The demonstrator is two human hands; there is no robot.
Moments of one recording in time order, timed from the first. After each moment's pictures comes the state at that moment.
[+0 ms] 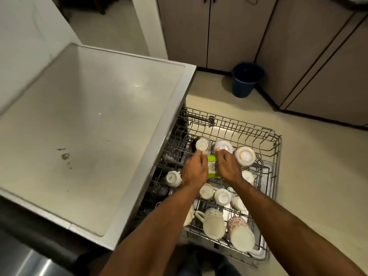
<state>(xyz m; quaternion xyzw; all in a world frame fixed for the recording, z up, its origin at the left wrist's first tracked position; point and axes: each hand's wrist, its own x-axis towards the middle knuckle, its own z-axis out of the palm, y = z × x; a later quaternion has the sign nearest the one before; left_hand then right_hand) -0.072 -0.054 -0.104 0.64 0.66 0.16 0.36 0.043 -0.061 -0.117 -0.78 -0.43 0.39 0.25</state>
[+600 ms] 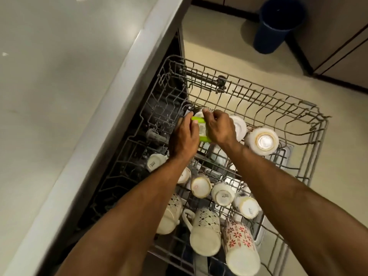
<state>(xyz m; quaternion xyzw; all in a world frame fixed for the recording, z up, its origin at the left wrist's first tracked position) -0.061 0.035 -0.244 0.61 0.69 0.20 0.32 0.056 0.056 -0.254 -0.75 -0.45 0.43 0.24</state>
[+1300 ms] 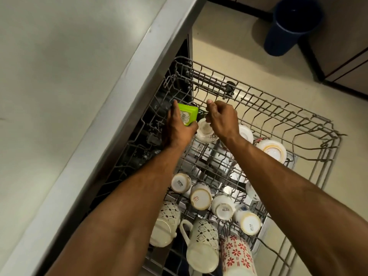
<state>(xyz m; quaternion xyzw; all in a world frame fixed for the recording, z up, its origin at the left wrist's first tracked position) -0.076 0.088 -0.256 0.56 0.76 0.13 0.29 0.051 0.100 -0.252 -0.71 -0.48 0.42 0.30</state>
